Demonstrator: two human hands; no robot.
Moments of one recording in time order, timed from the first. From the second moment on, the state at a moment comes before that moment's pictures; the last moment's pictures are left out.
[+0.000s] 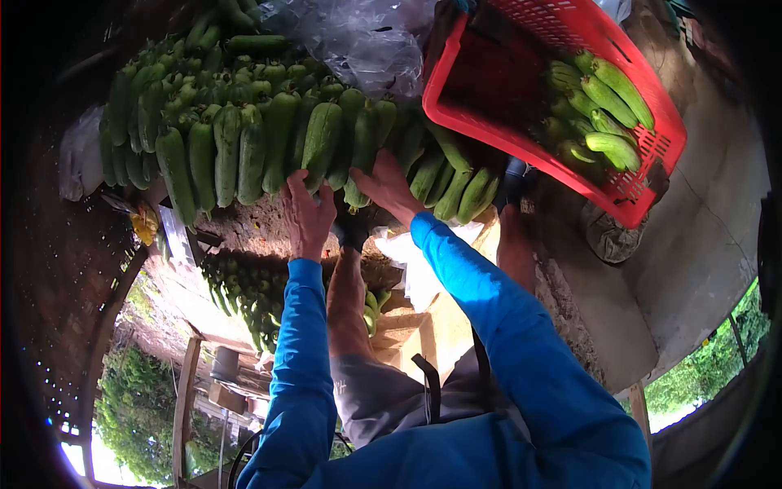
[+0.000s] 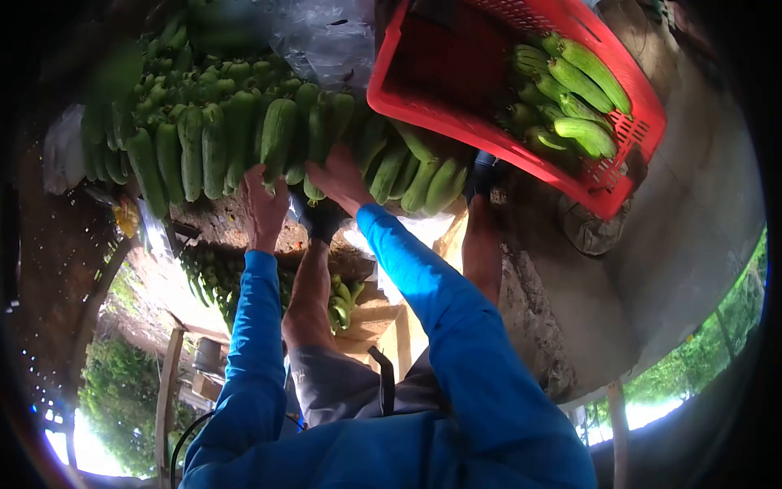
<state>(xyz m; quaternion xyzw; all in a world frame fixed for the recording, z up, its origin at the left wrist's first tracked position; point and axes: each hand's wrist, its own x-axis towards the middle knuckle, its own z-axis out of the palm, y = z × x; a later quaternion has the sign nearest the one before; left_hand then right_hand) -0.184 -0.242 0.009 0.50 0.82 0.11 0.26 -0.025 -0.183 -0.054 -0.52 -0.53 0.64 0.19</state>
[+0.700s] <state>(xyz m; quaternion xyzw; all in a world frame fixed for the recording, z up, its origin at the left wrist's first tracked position) -0.106 -0.269 0.024 0.54 0.74 0.18 0.35 0.012 -0.195 -0.083 -0.66 -0.42 0.63 0.00</state>
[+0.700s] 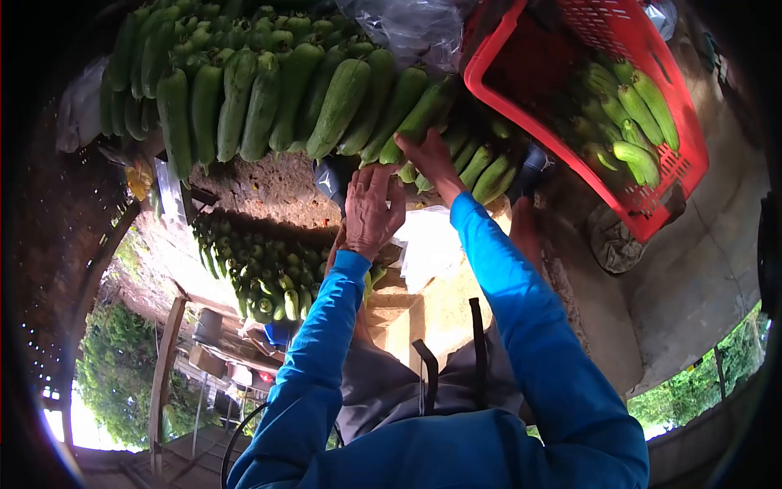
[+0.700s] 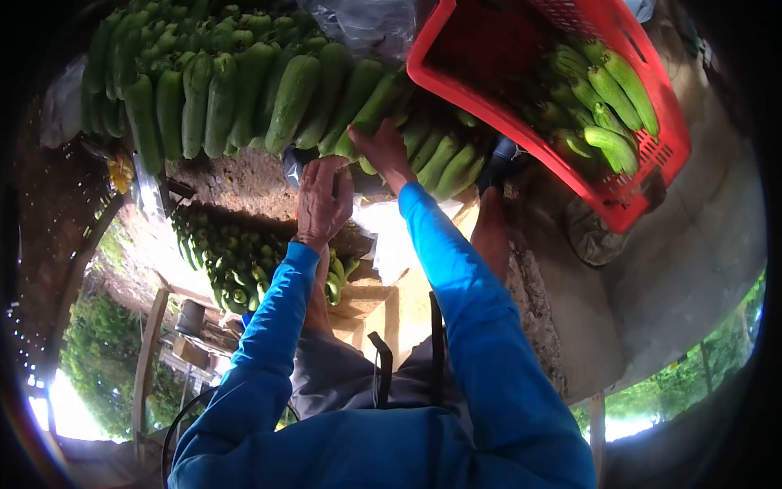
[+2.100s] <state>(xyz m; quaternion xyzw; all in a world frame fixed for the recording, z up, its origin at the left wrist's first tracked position) -0.015 -0.103 0.089 0.69 0.56 0.28 0.36 0.301 -0.099 0.074 -0.69 -0.28 0.62 0.23</state>
